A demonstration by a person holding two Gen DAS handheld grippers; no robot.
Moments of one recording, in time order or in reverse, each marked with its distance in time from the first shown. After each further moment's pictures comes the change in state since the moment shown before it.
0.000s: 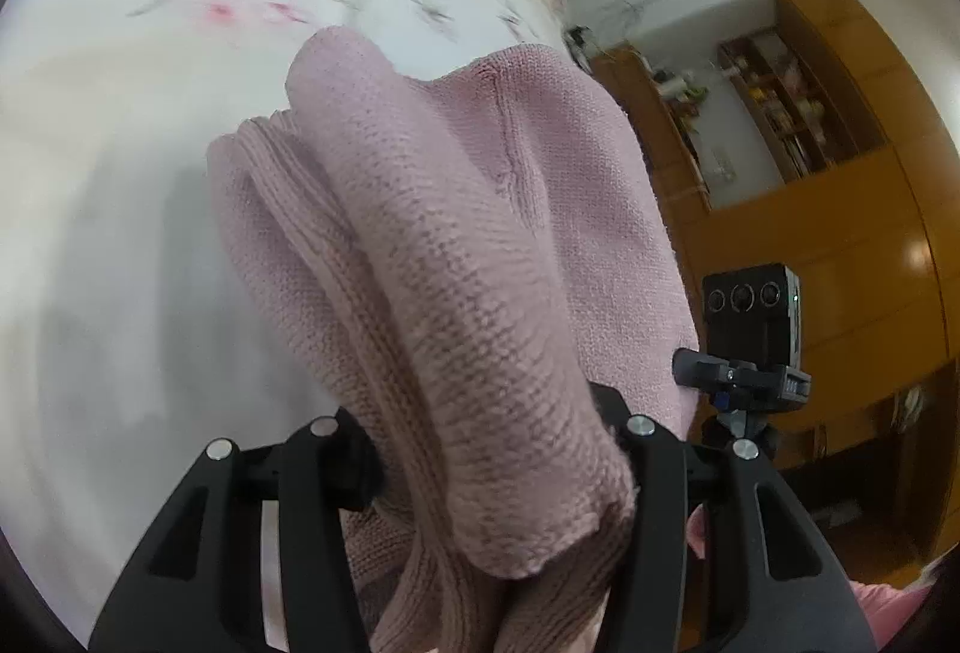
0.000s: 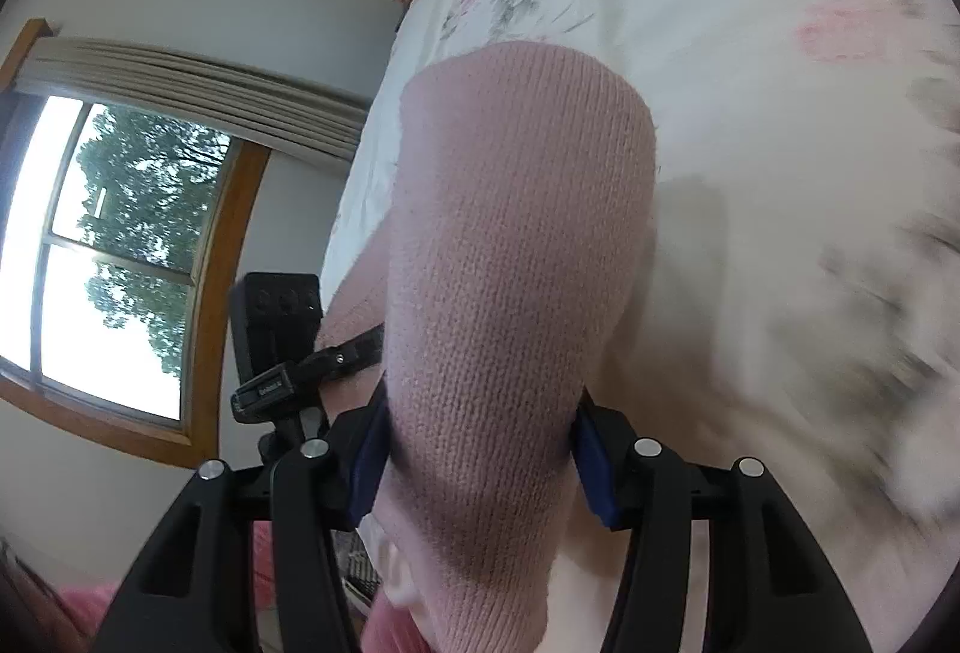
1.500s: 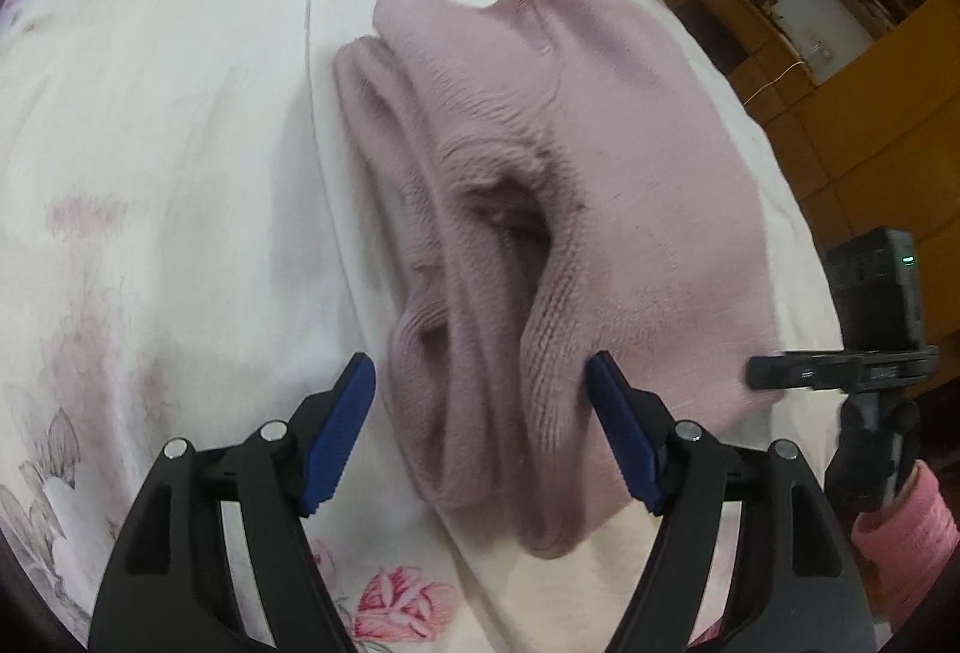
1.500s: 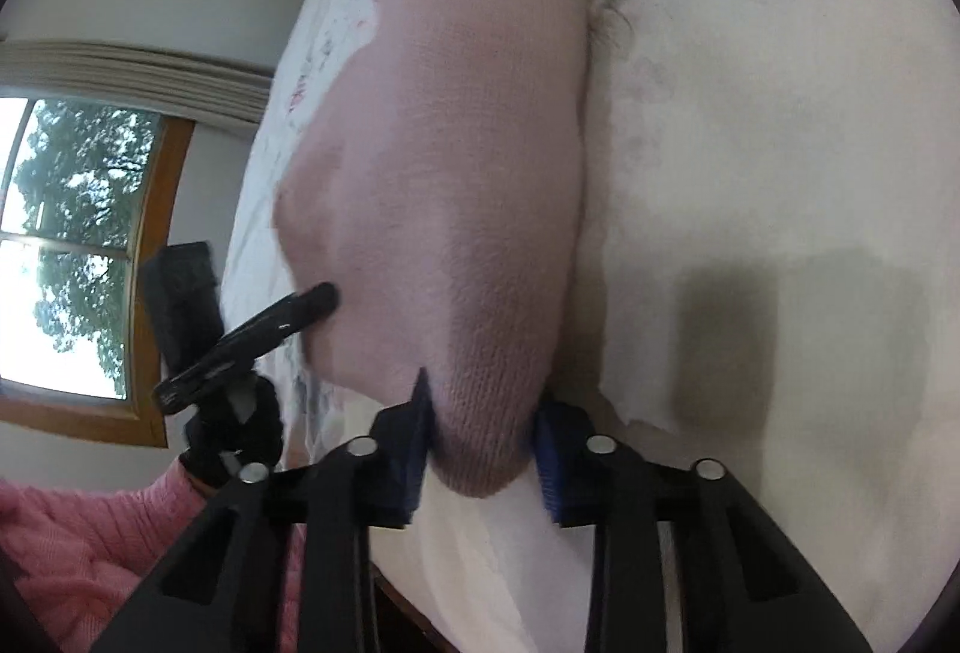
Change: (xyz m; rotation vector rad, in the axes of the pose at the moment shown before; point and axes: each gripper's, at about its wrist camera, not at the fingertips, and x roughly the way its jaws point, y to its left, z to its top) left arm 0.061 -0.033 -0.159 0.177 0.074 0.420; right arm -0.065 -0.098 -0.172 0.105 0.049 -0.145
